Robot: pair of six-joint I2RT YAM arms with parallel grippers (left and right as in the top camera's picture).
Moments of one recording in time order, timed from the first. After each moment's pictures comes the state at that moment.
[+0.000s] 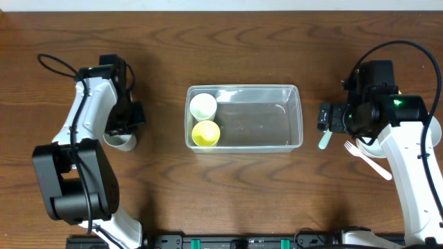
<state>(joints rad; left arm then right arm) 0.09 1.83 1.34 -1.18 -0.04 -0.20 0.02 1.39 1.23 -1.11 -0.03 0.18</state>
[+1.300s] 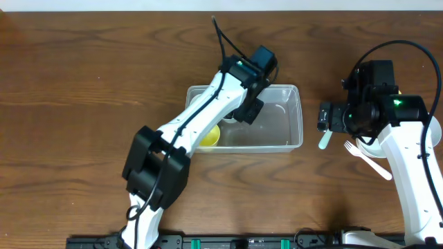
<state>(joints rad) -0.67 2.09 1.84 -1.22 -0.03 -0.08 0.02 1.39 1.23 -1.11 -0.03 0.18</state>
